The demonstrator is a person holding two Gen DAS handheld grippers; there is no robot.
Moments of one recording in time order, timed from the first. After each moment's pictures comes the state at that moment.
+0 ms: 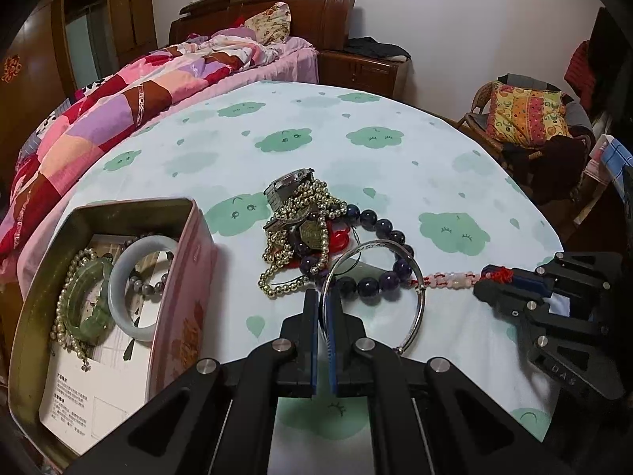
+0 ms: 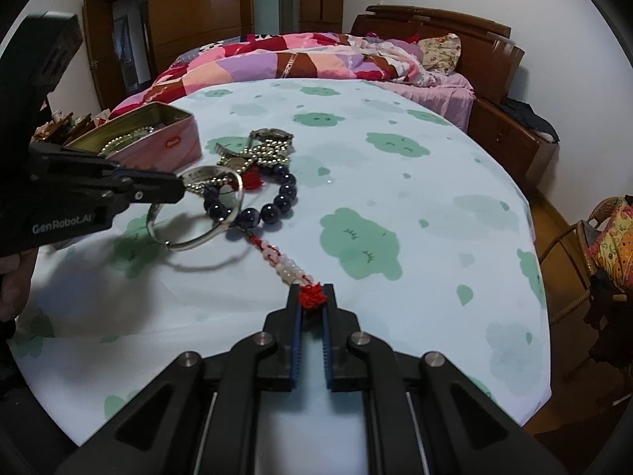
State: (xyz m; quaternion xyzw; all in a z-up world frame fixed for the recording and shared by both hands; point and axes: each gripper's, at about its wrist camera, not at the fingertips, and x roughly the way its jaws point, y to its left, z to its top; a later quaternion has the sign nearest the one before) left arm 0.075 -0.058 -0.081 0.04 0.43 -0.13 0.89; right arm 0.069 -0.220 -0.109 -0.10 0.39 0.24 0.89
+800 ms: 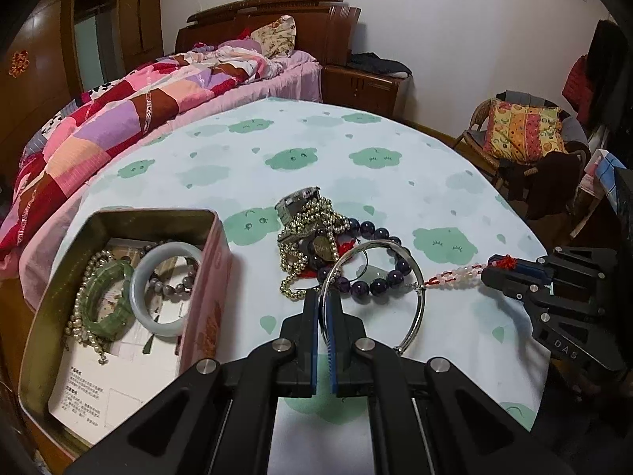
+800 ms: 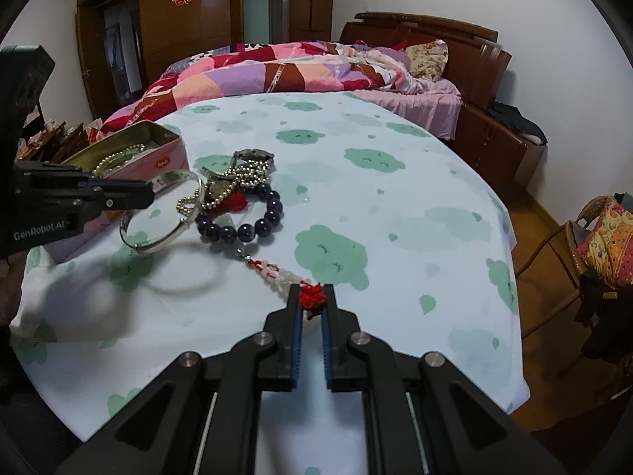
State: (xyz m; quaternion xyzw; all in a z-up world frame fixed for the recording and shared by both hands) left arm 0.059 -0.046 -0.061 0.03 0.41 -0.13 0.90; right arm 0.069 -0.230 -0.092 -0.09 0.37 0.22 0.90
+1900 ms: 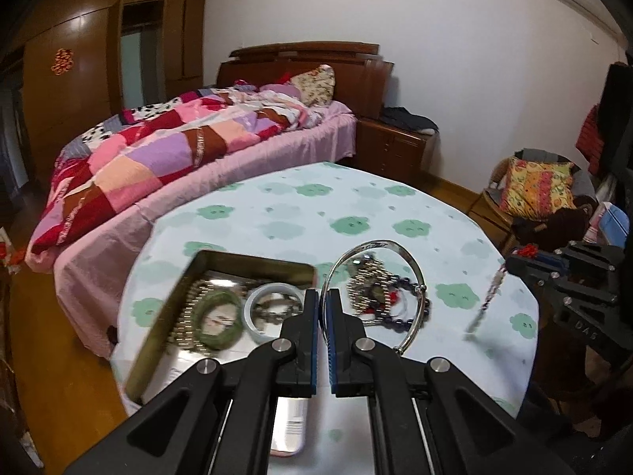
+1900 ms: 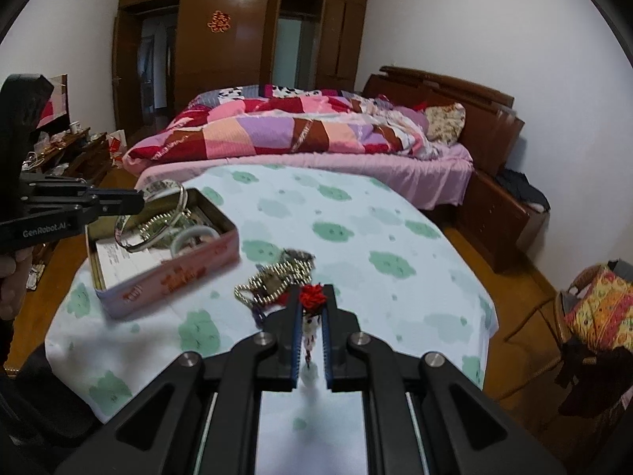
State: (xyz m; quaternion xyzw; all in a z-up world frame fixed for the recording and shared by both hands) left arm 0.018 0.025 0.011 -0.01 0.33 -0.07 0.94; right arm 0.052 -0.188 -0.008 -0.13 0.28 0.26 0.92
